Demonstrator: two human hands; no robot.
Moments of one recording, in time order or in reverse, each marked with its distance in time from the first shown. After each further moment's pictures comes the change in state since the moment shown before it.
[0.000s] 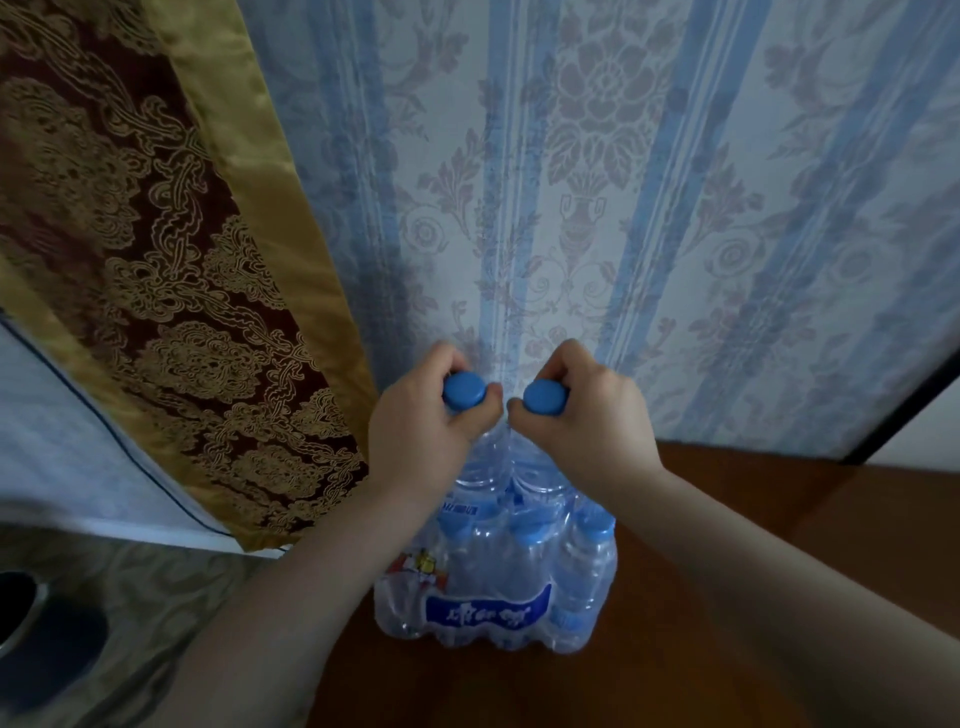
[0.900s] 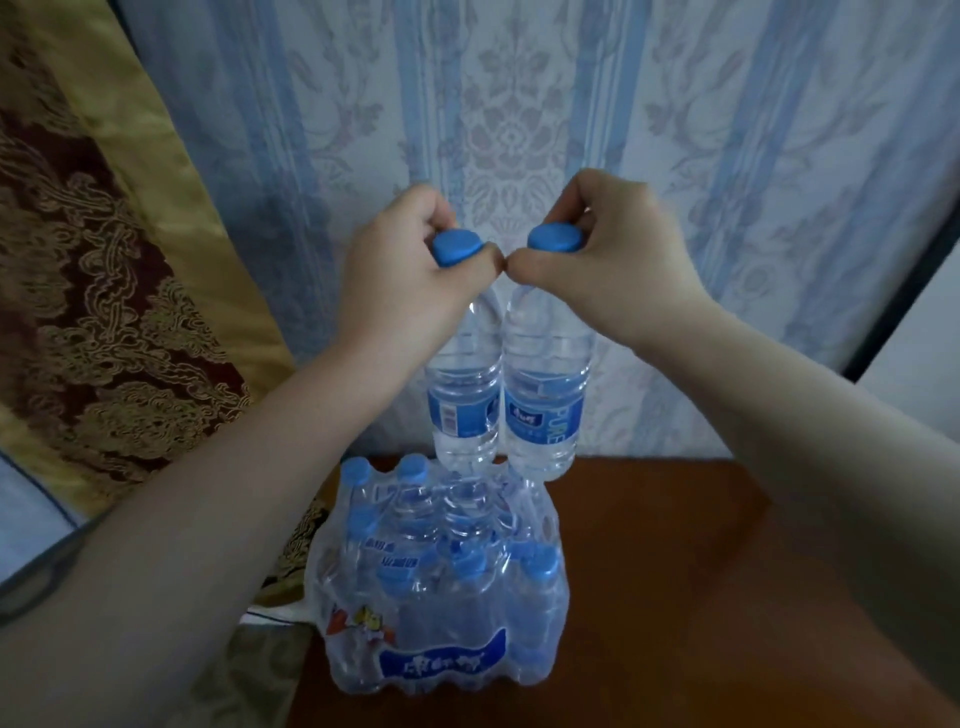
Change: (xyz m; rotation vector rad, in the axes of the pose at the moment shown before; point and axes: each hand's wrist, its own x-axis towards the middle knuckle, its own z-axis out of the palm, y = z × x) left_hand 0.101 0.105 -0.008 -0.083 0.090 0.126; right_hand 0.065 -0.048 -0.128 0.152 0.152 -0.054
